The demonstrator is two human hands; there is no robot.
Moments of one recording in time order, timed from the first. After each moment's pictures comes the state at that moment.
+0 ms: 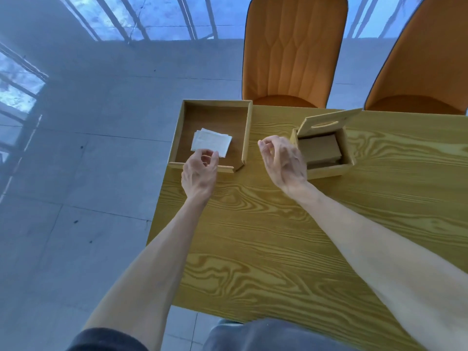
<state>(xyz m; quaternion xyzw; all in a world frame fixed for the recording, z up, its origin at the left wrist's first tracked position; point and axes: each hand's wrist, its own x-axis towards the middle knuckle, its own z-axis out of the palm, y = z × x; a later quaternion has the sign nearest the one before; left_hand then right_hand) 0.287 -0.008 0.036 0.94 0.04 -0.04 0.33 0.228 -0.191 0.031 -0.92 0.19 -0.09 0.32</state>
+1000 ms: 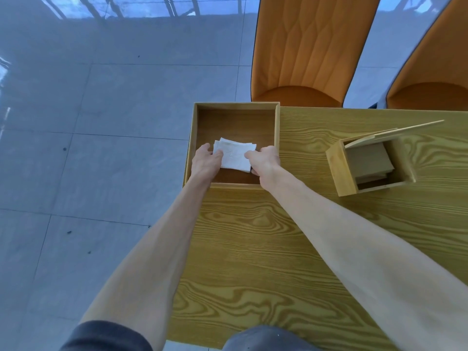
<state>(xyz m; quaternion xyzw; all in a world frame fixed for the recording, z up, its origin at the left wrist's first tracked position) 0.425 0.019 -0.010 0.87 0.12 -0.29 0.39 0.369 -0.100 -0.005 -0.62 0.51 0.13 0.58</state>
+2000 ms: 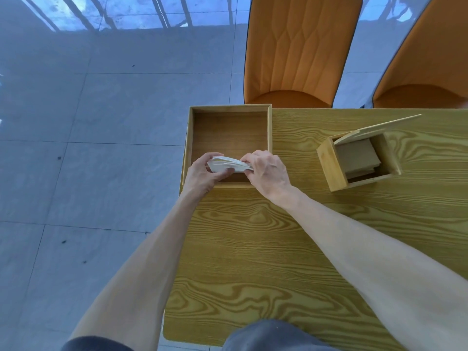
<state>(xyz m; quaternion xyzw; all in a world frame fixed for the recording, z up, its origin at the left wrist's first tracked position) 0.397 0.056 -0.009 0.86 -0.05 -0.29 0.42 0.317 -0.106 -0.010 -0.96 0.12 0.00 0.23</state>
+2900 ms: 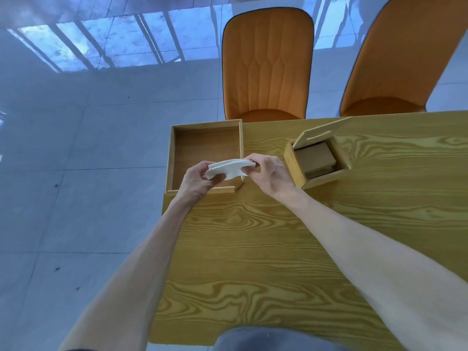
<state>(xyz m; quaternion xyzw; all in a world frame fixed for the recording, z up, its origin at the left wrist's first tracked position) 0.353 0.020 0.034 0.81 -0.12 -0.30 0.49 0.256 -0.165 0.041 -0.91 0.16 -0.02 0.37</state>
